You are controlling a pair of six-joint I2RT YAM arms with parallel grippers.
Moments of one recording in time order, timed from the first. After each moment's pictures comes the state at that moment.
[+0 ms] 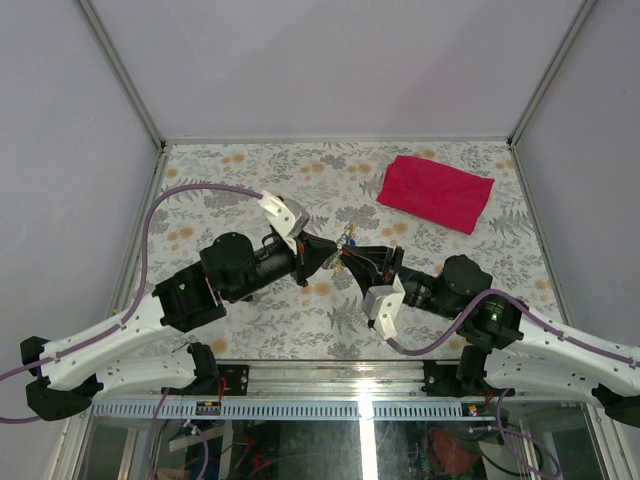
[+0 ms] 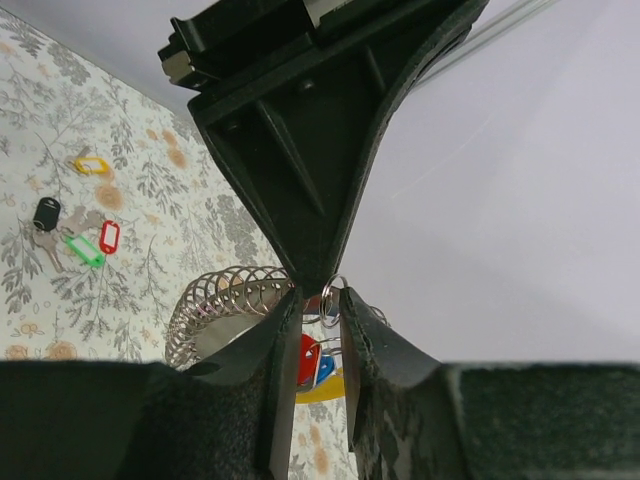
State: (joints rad) left arm -1.09 0.92 1.04 -0.19 -0.12 -0.19; right arm 1.16 0.77 0.80 0.05 -0.07 -0.93
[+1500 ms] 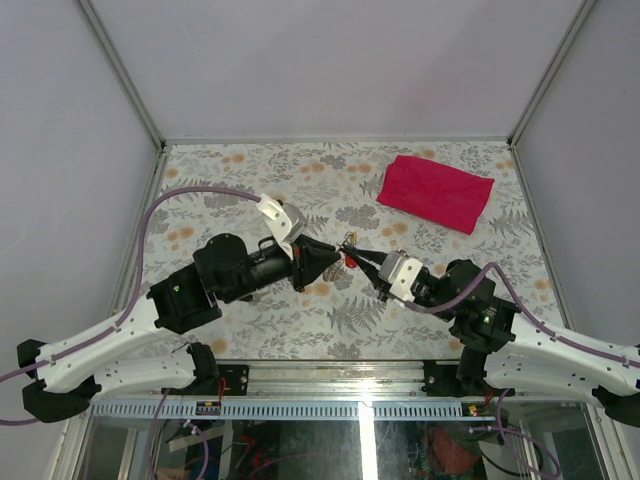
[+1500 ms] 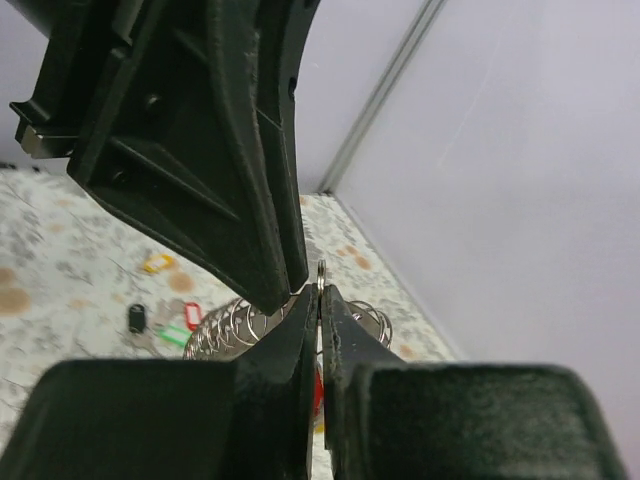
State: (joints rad) left arm -1.09 0.90 1.04 -0.19 -0.04 -0.17; right arm 1.16 0.78 0.74 0.24 0.05 -0.53
